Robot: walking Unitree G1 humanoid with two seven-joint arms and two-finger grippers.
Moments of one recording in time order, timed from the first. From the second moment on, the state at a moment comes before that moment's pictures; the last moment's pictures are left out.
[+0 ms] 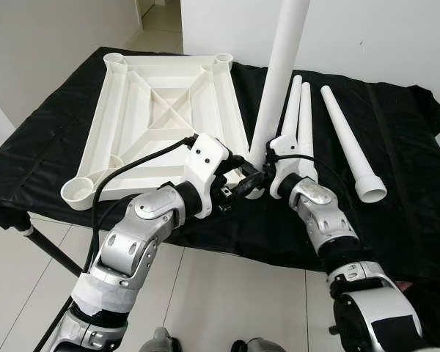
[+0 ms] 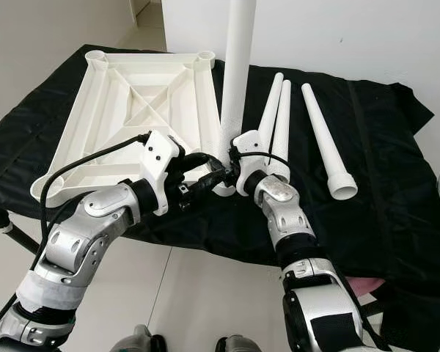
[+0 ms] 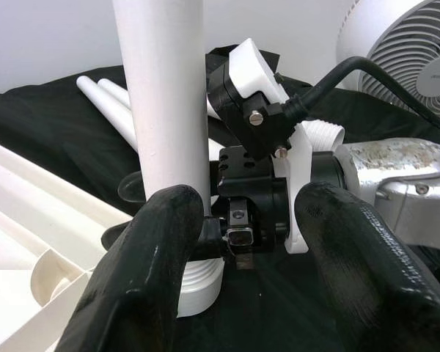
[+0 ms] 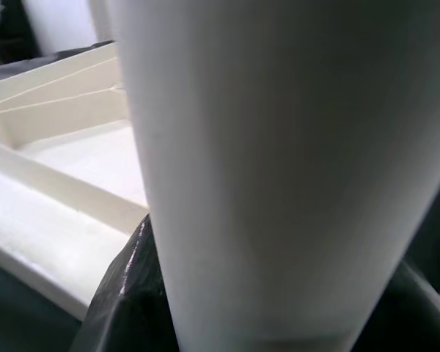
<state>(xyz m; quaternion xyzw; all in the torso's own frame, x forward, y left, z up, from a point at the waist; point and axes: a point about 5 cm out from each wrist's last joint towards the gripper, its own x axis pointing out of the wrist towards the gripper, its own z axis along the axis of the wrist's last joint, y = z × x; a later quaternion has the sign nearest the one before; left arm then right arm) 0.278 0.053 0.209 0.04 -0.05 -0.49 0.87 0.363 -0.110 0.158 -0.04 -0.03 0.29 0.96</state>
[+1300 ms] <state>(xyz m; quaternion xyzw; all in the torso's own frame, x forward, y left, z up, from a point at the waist) 0.282 0.062 0.211 0.05 -0.06 -0.48 0.87 0.331 -0.097 0.164 0.04 -0.09 0.11 0.99</state>
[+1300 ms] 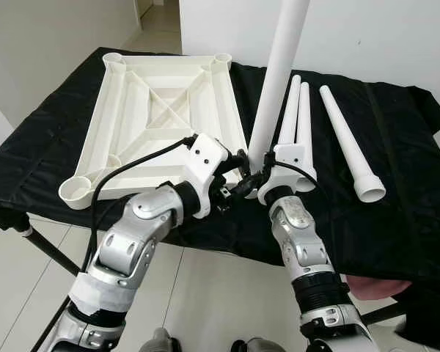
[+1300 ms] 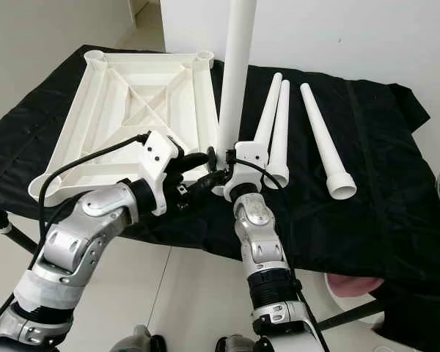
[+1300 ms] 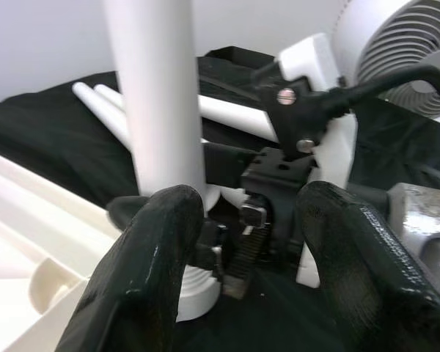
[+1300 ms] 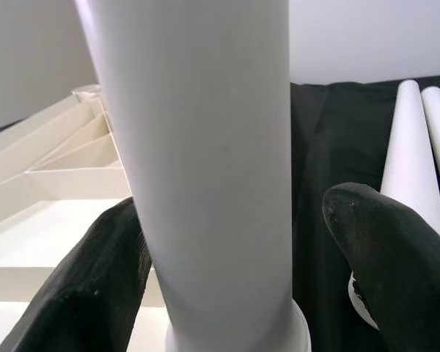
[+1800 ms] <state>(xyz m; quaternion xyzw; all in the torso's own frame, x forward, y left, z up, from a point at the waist) 0.314 0.128 0.218 0.04 -0.06 -0.36 0.93 0.309 -0.116 0.167 0.05 -0.12 0.21 0.97</state>
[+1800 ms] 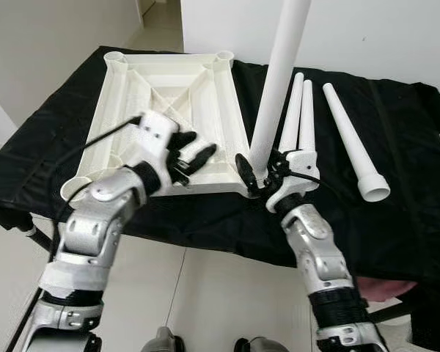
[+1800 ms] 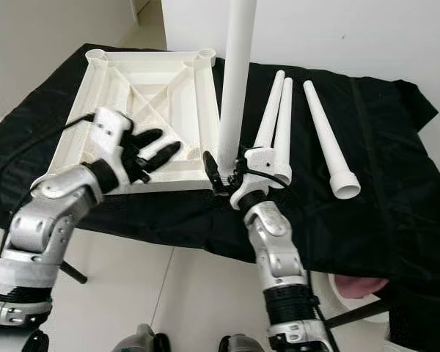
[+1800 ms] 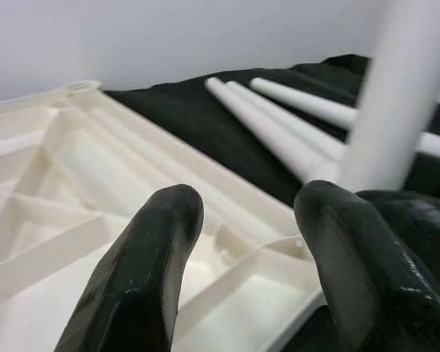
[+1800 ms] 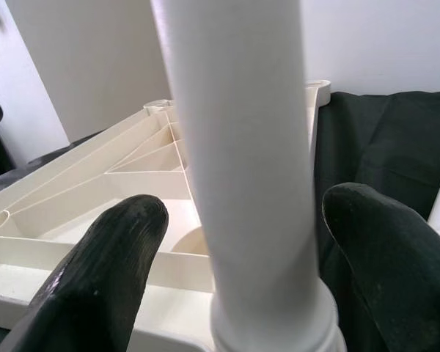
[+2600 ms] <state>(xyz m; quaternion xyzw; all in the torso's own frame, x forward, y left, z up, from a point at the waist) 0.310 0.180 0.146 0.06 0.03 -0.26 0.96 0.294 -0.145 0.165 0.05 -0.13 0.24 0.96</state>
